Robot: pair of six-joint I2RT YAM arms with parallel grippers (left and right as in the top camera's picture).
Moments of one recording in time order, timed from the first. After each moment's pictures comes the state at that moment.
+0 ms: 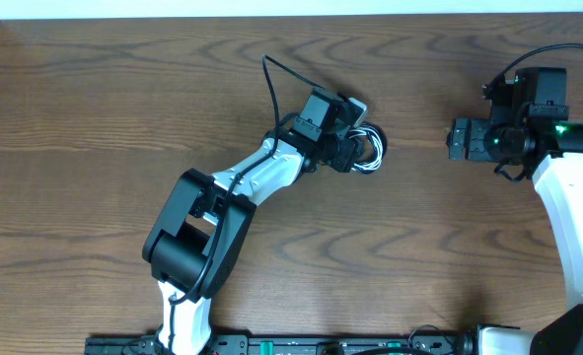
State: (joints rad) left arm -0.56 2.03 1.28 -0.16 0.28 -0.02; right arm -0.06 1.49 1.23 -0.84 -0.09 0.04
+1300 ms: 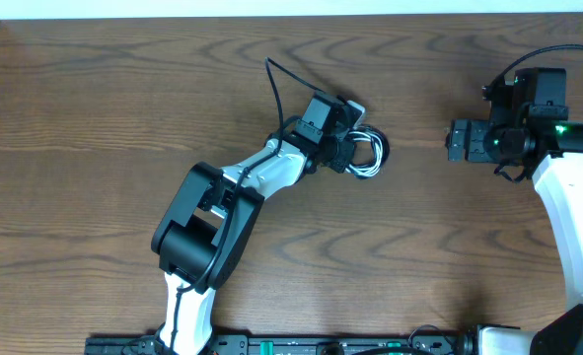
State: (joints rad) left arm -0.56 2.08 1.28 -0.12 0.25 -0.02; right arm -0.06 1.49 1.23 -0.85 -0.09 0.04
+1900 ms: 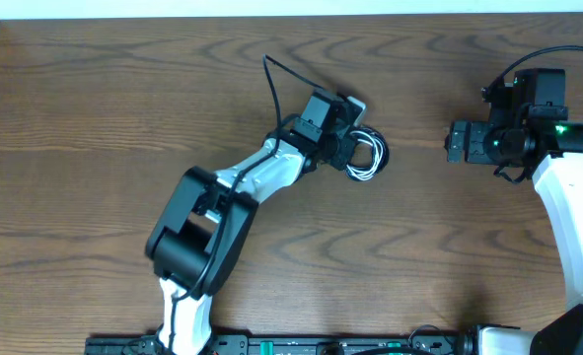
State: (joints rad) left arm -0.56 2.03 1.28 -0.12 0.25 -0.02; right arm -0.06 1.49 1.23 -0.87 -0.11 0.04
